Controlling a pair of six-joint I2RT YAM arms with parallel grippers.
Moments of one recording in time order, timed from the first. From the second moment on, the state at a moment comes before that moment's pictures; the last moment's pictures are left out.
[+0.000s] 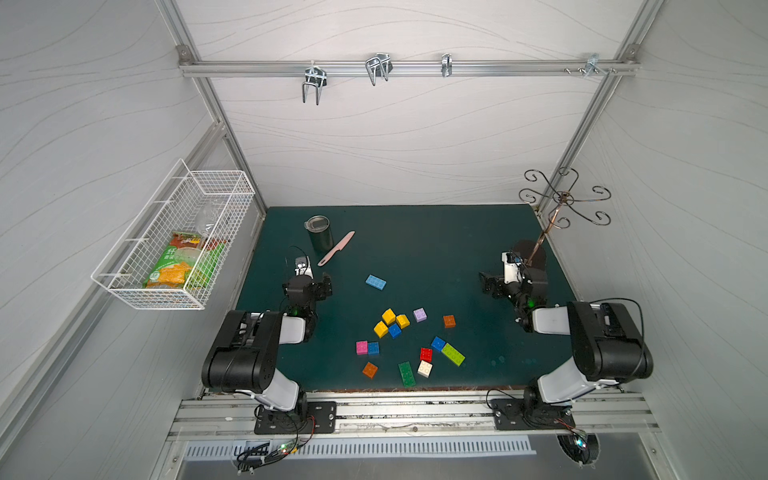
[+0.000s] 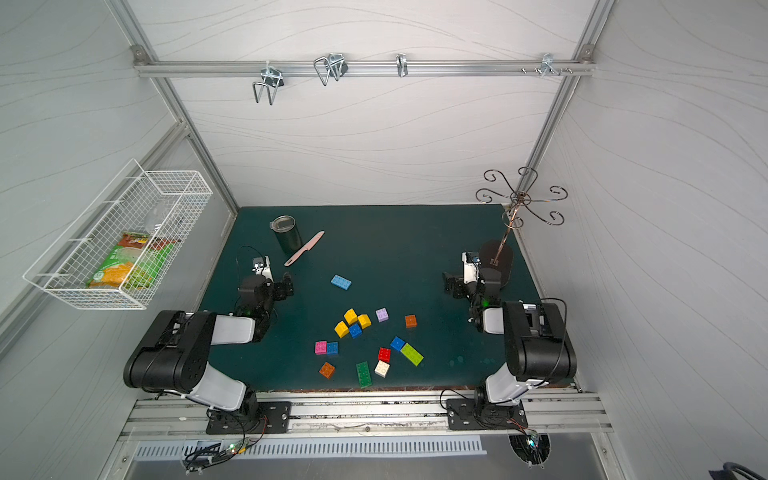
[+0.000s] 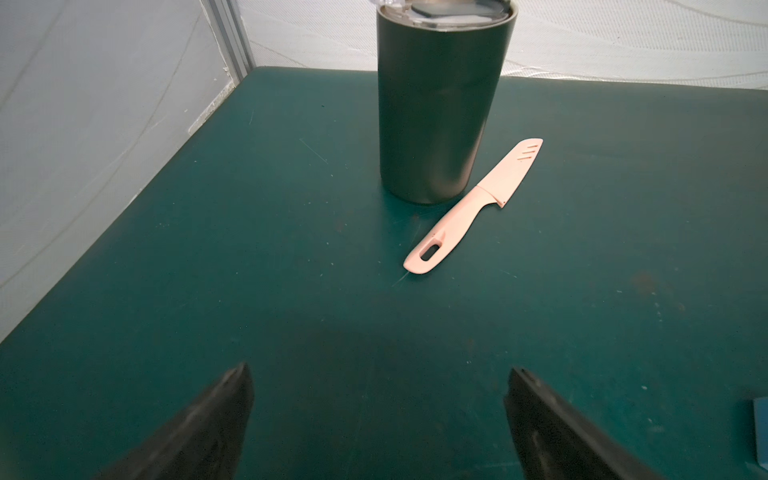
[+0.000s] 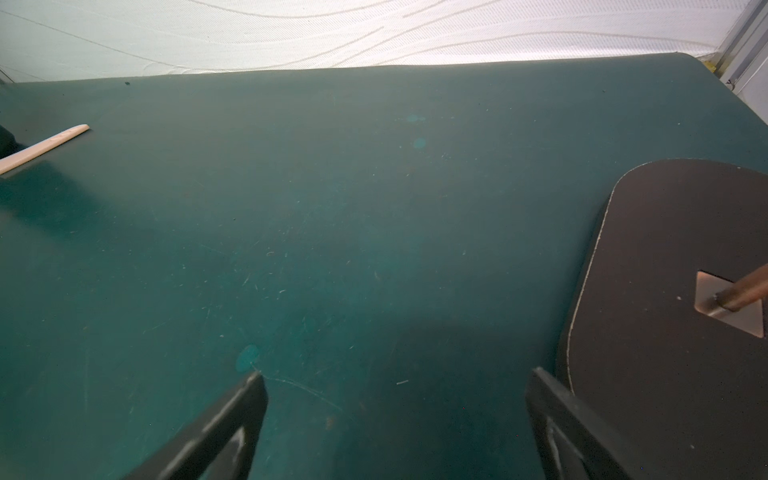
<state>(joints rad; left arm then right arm) 0.00 1.55 0.38 0.73 -0.19 -0.07 0.02 1.57 0.43 0.70 -0.29 -0.03</state>
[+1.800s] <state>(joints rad) -0.07 0.72 0.91 -1.05 0.11 -0.54 0.92 1.73 1.34 -0.76 -0.03 0.62</state>
